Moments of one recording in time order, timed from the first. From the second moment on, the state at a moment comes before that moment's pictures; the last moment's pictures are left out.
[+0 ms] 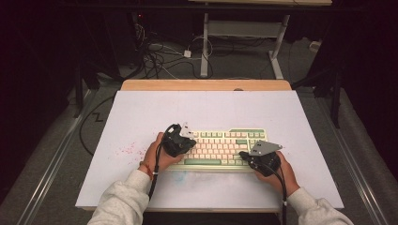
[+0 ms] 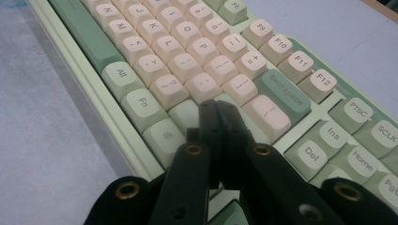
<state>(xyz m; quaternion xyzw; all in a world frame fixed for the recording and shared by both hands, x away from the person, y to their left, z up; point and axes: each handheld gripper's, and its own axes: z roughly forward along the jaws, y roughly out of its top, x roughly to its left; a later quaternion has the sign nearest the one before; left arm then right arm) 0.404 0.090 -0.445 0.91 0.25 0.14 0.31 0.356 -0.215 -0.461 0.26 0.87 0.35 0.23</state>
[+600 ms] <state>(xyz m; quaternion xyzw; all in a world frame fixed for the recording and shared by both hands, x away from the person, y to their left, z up) 0.401 0.089 -0.438 0.91 0.23 0.17 0.31 0.354 -0.217 -0.457 0.26 0.87 0.35 0.24</state>
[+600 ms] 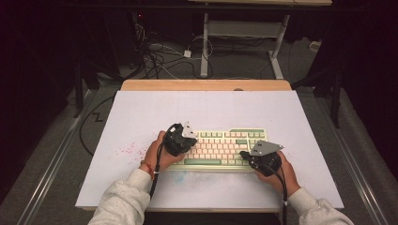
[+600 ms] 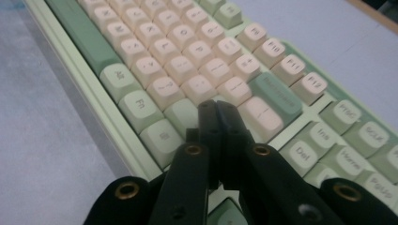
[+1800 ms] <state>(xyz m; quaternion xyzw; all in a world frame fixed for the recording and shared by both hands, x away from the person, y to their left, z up) 0.344 0.163 -0.438 0.84 0.25 0.27 0.40 0.342 -0.230 -0.433 0.26 0.85 0.39 0.25</state>
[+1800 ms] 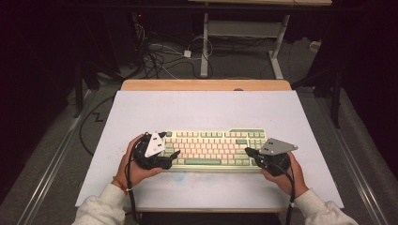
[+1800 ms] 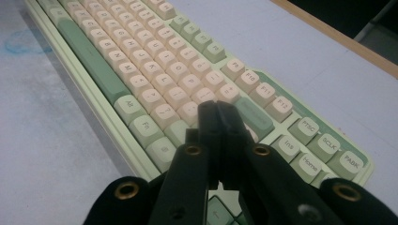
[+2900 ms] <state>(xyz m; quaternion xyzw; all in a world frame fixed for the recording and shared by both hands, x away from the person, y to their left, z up) 0.307 0.211 -0.465 0.84 0.31 0.26 0.36 0.372 -0.188 -0.426 0.25 0.85 0.39 0.24</state>
